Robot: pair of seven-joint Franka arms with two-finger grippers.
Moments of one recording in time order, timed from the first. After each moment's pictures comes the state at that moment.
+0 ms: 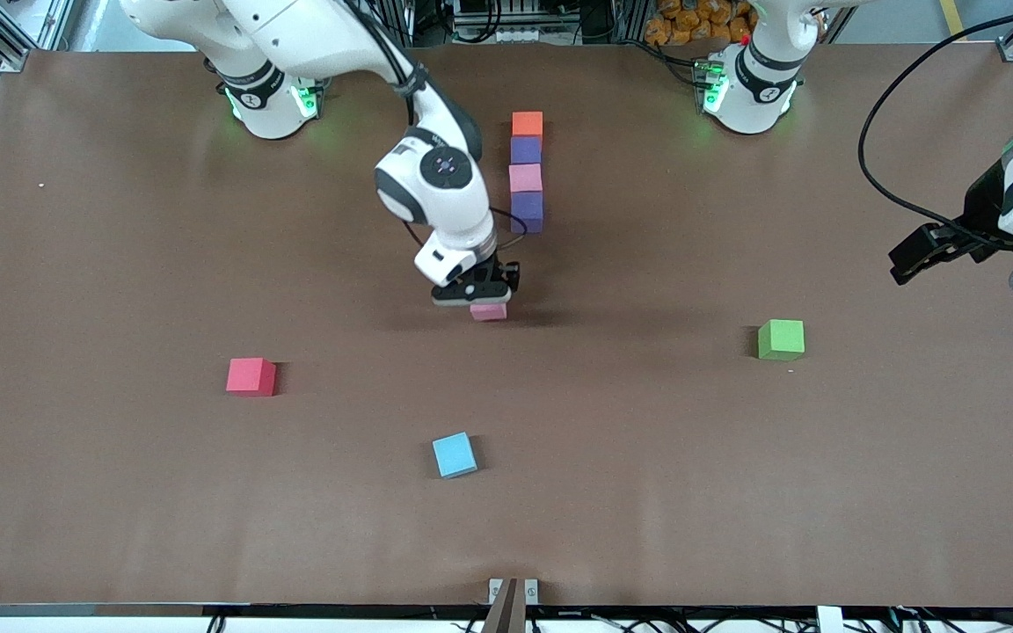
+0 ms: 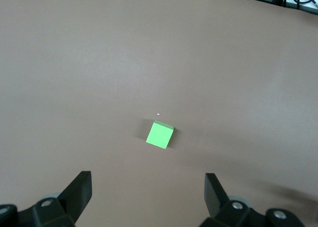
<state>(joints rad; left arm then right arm) 0.02 0.06 -0.13 -1.52 0.10 1.66 -0.39 0.75 0.53 0.10 -1.89 -0.16 2.55 1.01</state>
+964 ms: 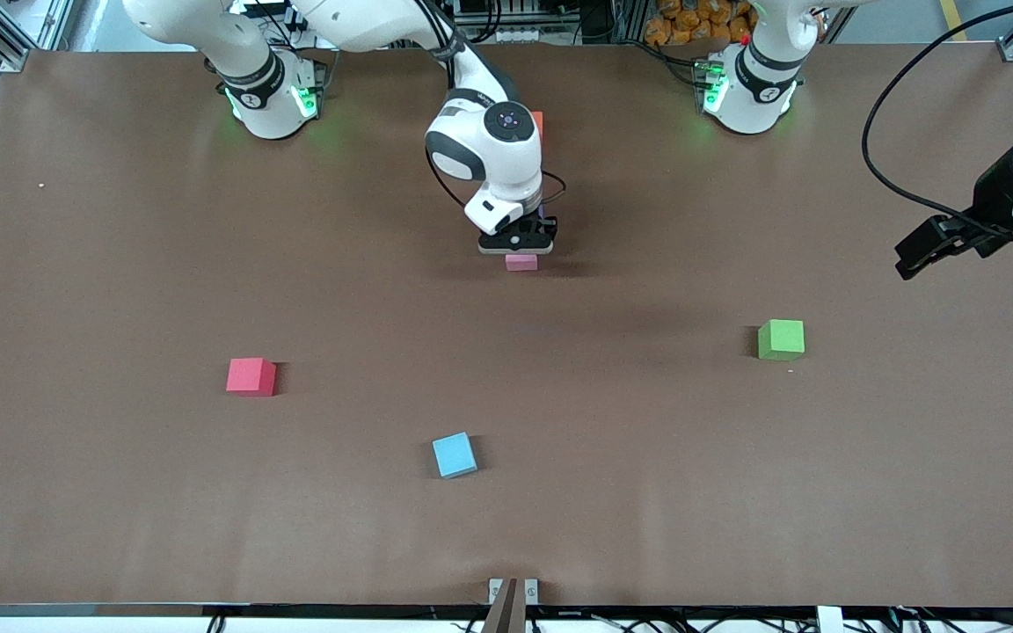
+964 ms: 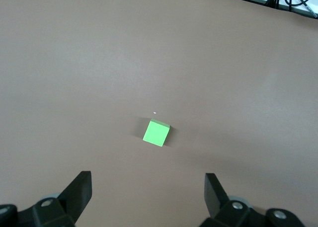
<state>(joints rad) 0.02 0.05 -0.12 -1.51 0.08 1.64 -0.39 0.90 0.59 0.10 -1.85 -0.16 2.52 1.13</state>
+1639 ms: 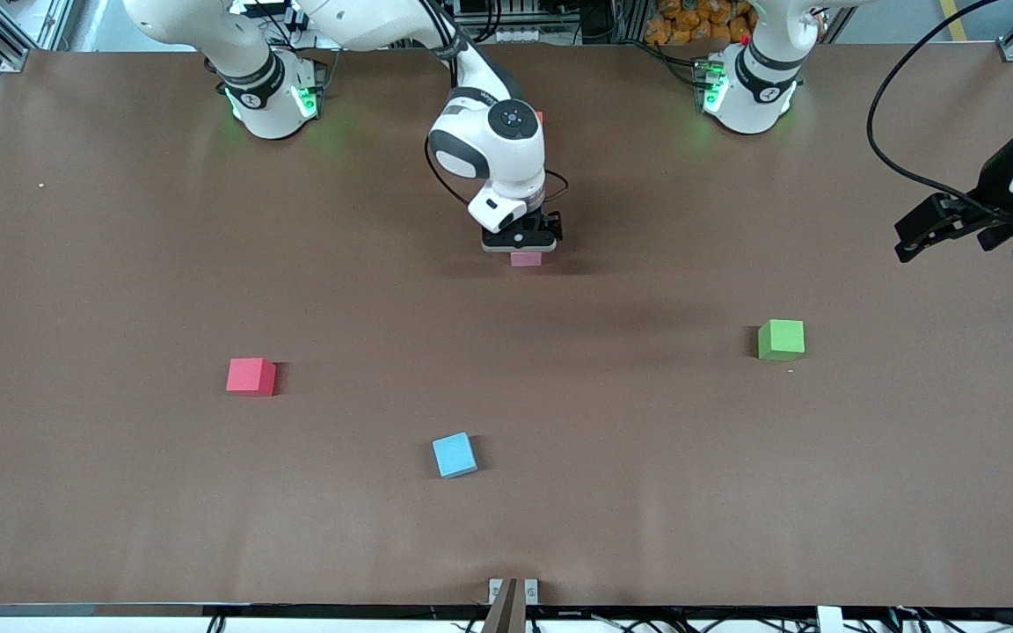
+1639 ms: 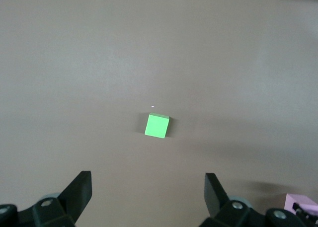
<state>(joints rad) 0.02 0.04 -0.13 -1.50 0.05 1.60 -0.22 0.89 0.56 0.08 -1.86 -0.16 2.52 1.13</state>
